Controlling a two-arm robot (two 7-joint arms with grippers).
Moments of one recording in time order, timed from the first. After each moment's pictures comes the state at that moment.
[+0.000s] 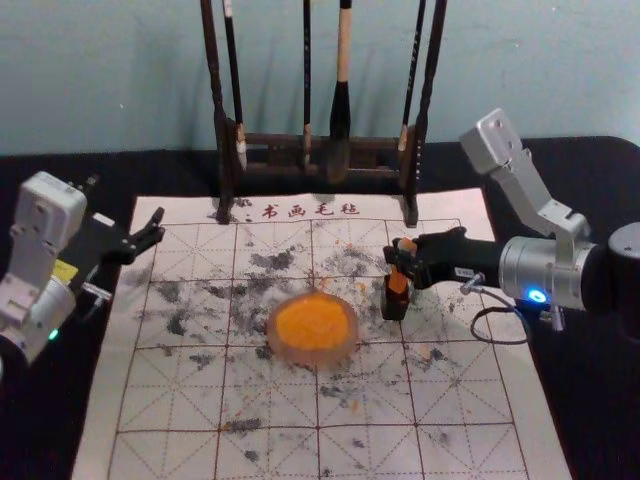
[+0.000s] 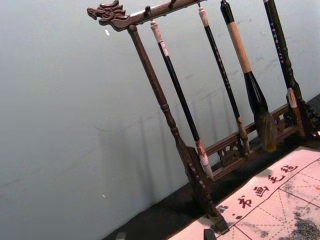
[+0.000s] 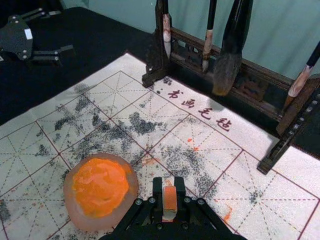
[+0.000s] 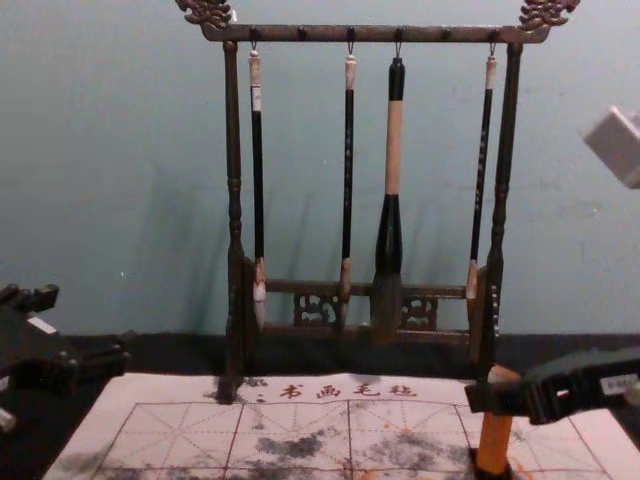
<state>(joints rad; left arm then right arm) -0.20 0.60 0.45 -1.41 -0.25 -0.12 0.03 0.39 0.57 -0.54 -1.53 0.54 0.52 0.40</state>
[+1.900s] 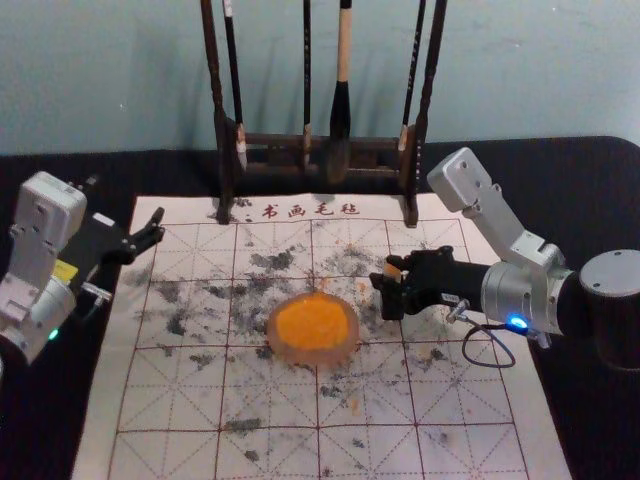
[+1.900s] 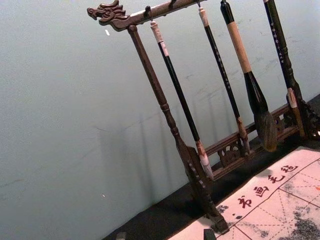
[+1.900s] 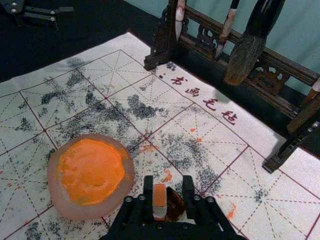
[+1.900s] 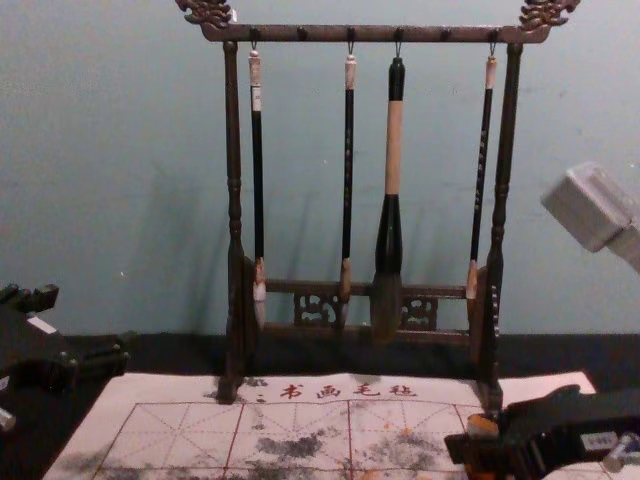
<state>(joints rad) -0.20 0.60 0.45 -1.41 -0.25 -0.12 0.03 0.36 0.52 -0.57 -1.49 0.36 0.44 0.41</state>
